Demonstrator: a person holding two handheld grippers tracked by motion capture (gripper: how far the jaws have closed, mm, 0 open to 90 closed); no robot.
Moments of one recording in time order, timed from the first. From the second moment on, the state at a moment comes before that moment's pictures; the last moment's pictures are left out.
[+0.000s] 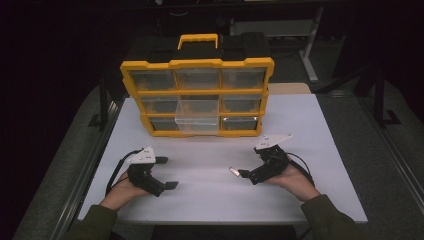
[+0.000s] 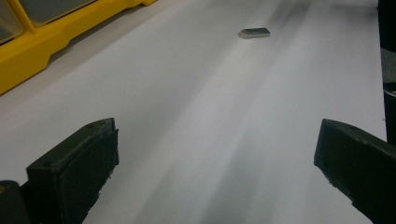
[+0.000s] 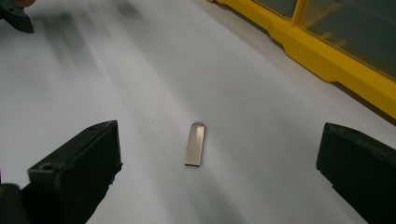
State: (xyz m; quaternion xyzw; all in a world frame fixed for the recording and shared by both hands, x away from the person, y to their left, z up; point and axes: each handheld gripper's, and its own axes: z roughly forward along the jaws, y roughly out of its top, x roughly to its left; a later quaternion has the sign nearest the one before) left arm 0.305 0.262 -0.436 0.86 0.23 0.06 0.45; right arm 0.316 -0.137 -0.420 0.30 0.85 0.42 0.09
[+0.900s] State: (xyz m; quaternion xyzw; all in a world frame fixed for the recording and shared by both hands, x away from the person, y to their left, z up) left arm 0.305 0.262 -0.436 0.86 0.23 0.06 0.45; right arm 0.324 -0.111 -0.413 0.28 0.86 0.42 0.08
